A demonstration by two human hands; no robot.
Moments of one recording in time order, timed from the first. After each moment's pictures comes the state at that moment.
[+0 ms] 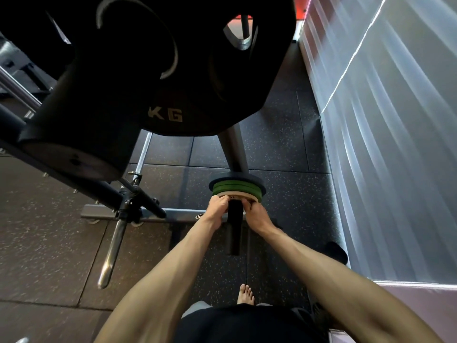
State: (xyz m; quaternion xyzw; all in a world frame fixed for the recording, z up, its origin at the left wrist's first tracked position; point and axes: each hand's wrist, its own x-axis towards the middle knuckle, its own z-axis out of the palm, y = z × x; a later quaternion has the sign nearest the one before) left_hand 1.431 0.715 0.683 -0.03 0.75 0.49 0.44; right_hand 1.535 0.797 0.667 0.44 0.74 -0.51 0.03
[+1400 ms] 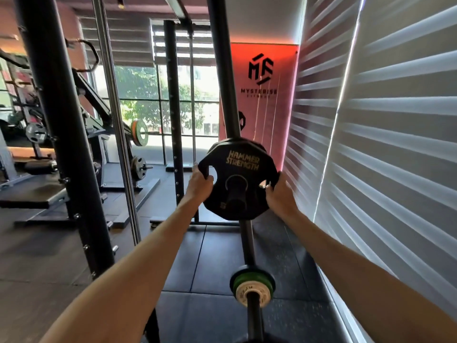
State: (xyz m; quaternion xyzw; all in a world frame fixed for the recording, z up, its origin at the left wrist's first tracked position) left_hand 1.368 0.578 1.074 0.30 0.75 0.59 0.04; right_hand 1.533 0.725 1.054 0.32 0.80 -0.33 -0.40
